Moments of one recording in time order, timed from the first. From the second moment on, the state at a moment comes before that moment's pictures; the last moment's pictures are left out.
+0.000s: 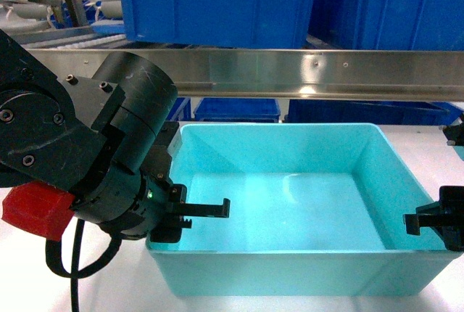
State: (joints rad) left arm -0.39 2.00 1.00 -0.03 -0.10 -0.28; right arm 0.07 1.88 0.66 0.50 -0.14 0.04
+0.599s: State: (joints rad) left arm -0.35 1.84 1.08 -0.08 -0.10 -0.24; right arm 0.09 1.71 0.73 0.53 -0.12 0.09
